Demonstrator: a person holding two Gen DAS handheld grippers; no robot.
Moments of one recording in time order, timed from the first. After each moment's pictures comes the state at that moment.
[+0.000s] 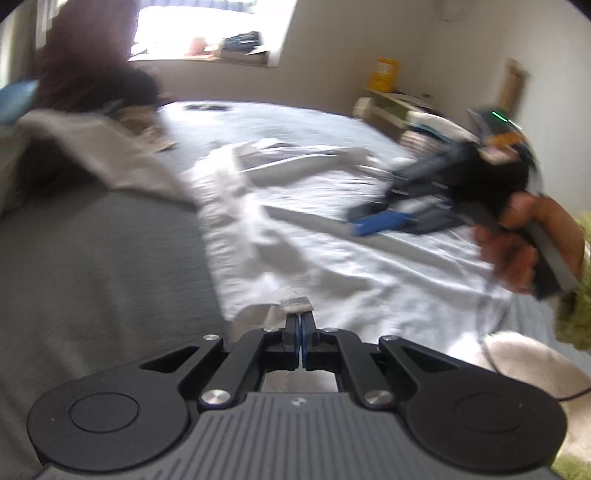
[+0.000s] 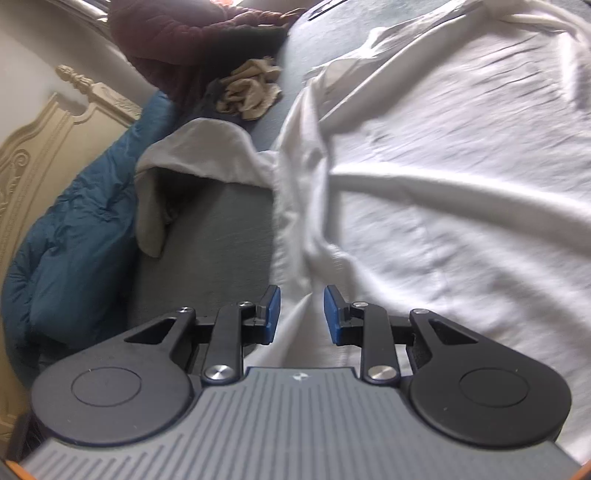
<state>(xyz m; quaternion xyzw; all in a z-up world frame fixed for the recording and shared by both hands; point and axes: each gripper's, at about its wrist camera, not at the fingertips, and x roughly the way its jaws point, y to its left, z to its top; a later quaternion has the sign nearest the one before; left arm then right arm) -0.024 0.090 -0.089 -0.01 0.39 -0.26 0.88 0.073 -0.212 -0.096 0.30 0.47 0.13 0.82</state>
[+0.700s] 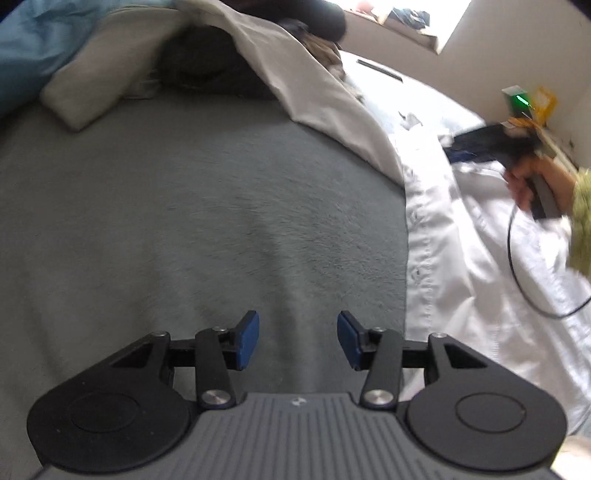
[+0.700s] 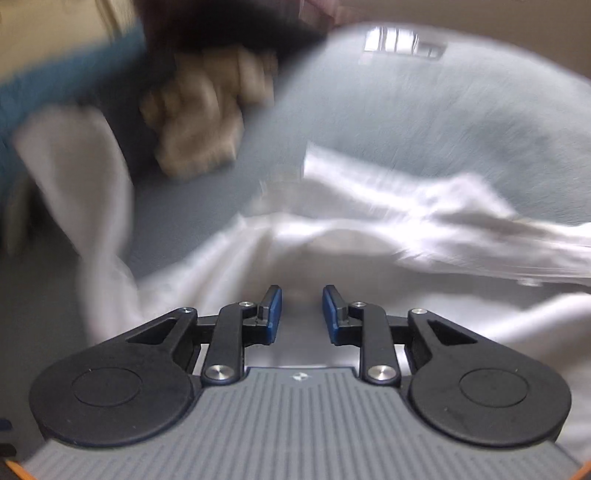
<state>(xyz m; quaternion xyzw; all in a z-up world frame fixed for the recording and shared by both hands) 0.105 0.159 -0.165 -0.10 0.48 -0.09 0.87 0.397 -0.172 -0.168 0.01 0.50 0.16 0.85</state>
